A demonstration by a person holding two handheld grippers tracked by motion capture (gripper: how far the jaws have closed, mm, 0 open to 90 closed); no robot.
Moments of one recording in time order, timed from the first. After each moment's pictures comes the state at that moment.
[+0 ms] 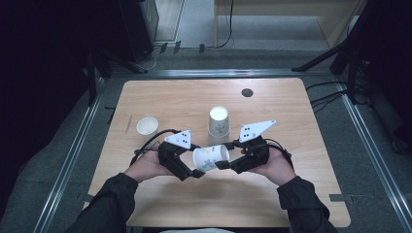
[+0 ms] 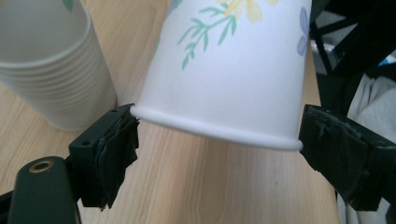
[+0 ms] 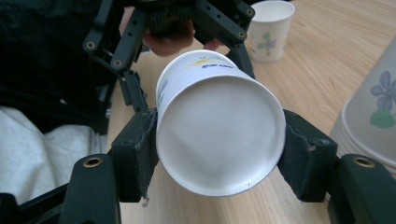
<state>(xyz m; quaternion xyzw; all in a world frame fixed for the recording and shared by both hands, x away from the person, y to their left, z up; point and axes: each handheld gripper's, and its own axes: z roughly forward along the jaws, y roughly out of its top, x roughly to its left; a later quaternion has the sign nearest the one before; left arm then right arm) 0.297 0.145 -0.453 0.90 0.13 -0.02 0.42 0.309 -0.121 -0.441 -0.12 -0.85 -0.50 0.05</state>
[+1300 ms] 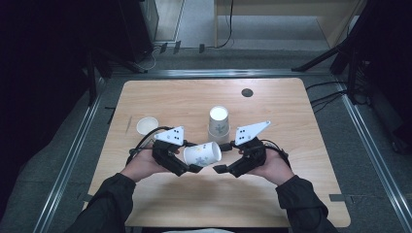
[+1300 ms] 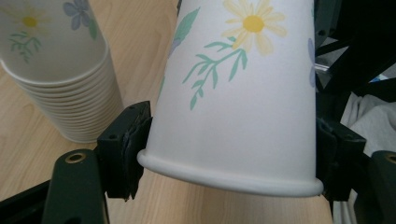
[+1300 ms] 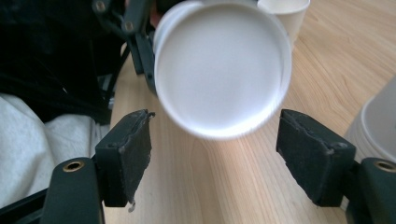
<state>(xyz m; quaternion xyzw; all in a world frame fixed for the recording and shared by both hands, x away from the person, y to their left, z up) 0.299 0.160 -0.444 0.89 0.13 -0.01 0.45 0.307 -0.112 -0.443 -0.11 -0.87 -0.49 0.05</state>
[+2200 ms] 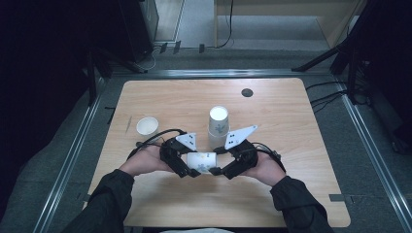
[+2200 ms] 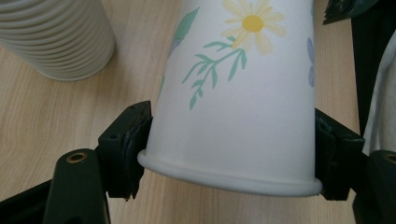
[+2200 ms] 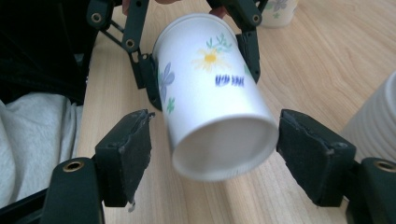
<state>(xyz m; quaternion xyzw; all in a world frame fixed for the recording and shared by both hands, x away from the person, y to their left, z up) 0.314 0.136 -0.468 0.95 0.11 -0.03 0.29 0.311 -0.094 -0.467 -0.11 -0.89 -0.44 0.04</state>
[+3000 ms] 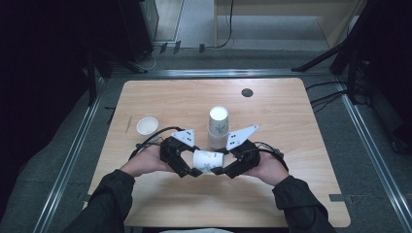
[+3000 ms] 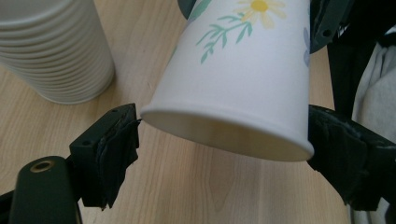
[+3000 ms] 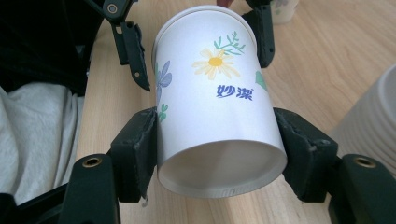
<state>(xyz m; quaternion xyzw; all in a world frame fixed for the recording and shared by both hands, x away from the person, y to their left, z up) 0.316 0.144 -0.460 0.93 0.13 -0.05 0.35 0.310 -0.099 -0.463 -0.10 -0.90 -0.43 0.03</state>
